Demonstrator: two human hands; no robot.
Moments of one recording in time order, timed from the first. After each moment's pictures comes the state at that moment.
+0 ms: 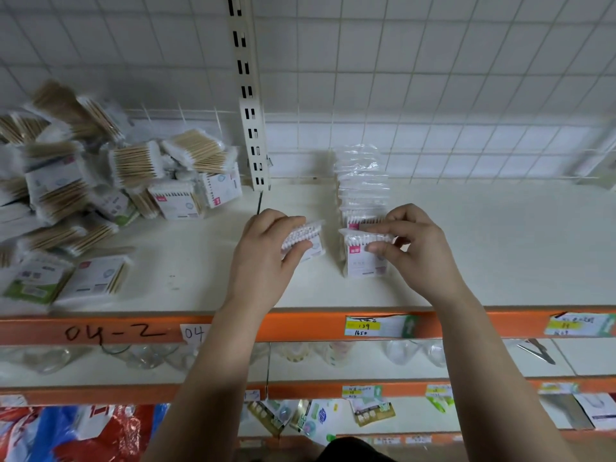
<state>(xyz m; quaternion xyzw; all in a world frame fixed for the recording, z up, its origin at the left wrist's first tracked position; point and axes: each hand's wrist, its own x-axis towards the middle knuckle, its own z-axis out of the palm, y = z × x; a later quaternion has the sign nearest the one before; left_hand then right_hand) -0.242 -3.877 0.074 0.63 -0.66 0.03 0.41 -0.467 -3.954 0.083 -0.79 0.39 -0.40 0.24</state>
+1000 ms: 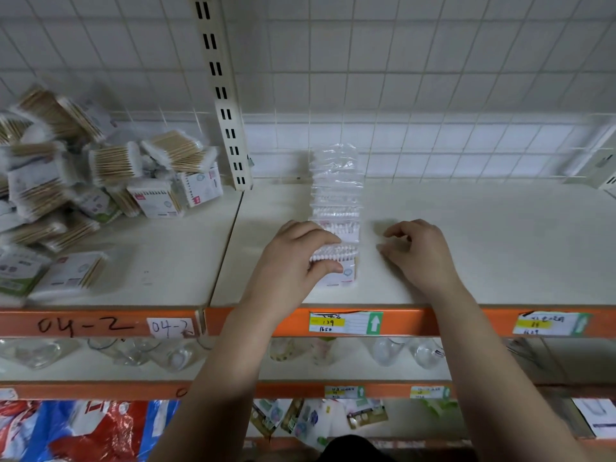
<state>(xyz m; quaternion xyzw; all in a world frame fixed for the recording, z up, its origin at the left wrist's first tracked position) -0.314 -3.882 0.083 0.57 -0.72 -0.04 0.38 -0.525 -3.995 0.049 -0.78 0.53 -0.29 0.16</state>
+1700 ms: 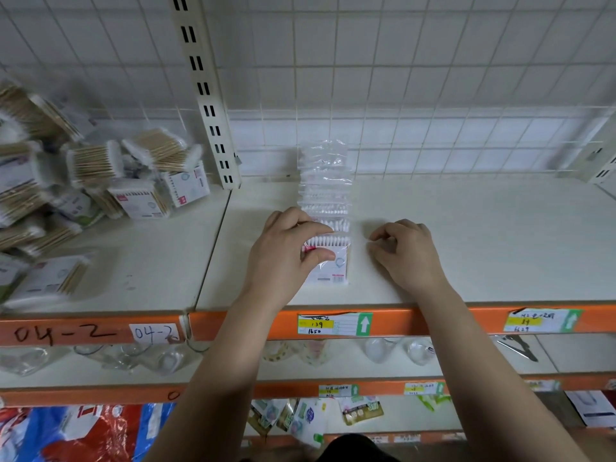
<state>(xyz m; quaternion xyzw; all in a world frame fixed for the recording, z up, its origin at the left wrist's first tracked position) -0.319 -3.904 0.075 0.60 -0.69 -0.01 0.40 -0.520 -3.991 0.049 -0.80 0.51 -0.29 0.13</state>
